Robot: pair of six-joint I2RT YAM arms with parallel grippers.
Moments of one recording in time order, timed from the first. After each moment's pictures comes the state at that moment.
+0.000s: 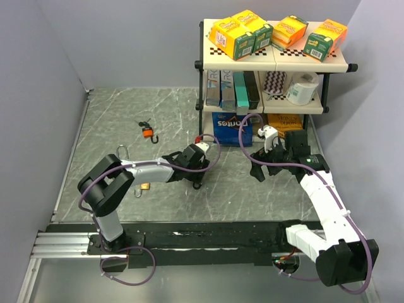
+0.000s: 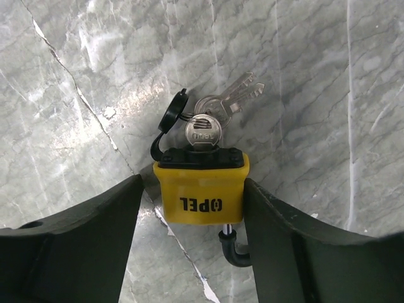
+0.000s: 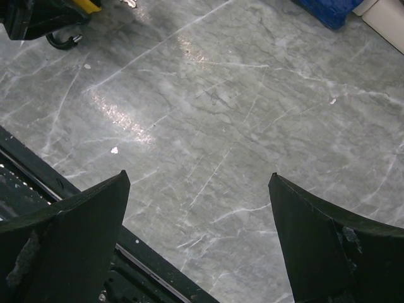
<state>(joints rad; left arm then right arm) -0.84 1.75 0.97 -0.13 -0.18 -0.27 0.12 0.99 0.90 -0.79 -0.42 -0.36</state>
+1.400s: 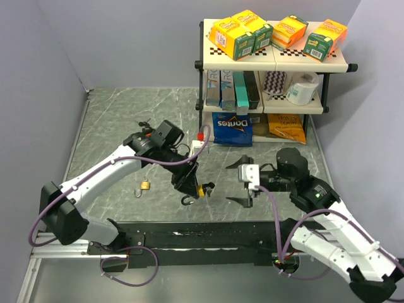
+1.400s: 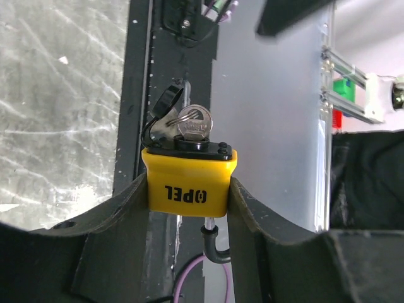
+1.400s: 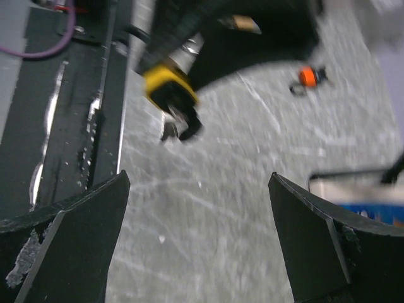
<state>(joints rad) -0.73 1.37 1.23 -0.86 0.95 0.15 0.59 0.70 0.88 -0.62 -0.74 -0.67</state>
